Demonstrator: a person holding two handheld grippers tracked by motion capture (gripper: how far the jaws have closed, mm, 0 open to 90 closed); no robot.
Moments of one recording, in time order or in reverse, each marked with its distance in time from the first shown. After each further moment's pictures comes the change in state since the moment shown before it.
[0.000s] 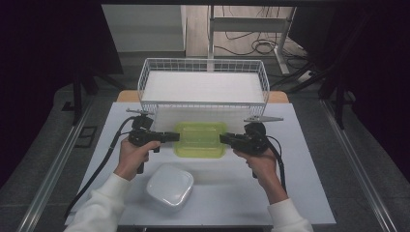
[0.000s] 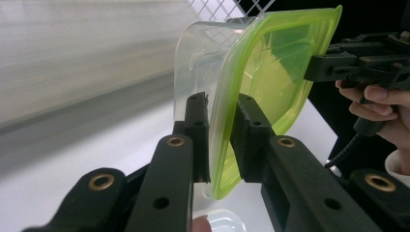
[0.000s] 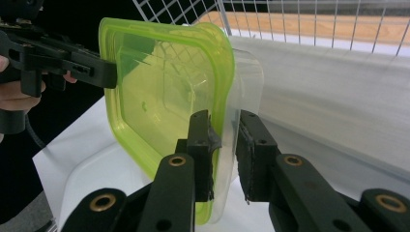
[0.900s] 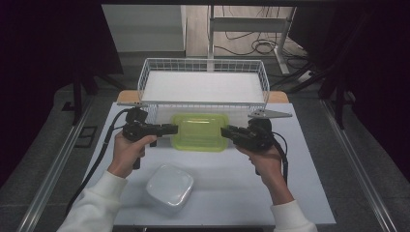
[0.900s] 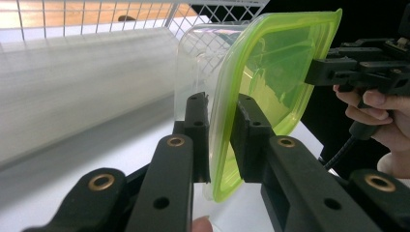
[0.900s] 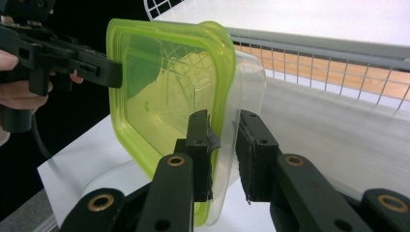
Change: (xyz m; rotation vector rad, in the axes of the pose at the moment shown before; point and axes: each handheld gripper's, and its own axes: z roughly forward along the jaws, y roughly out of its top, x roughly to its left) left arm -0.025 0.020 -0.026 -0.065 -0.008 0.068; right arm 0.025 0.022 -0.027 -0.078 -0.019 -0.082
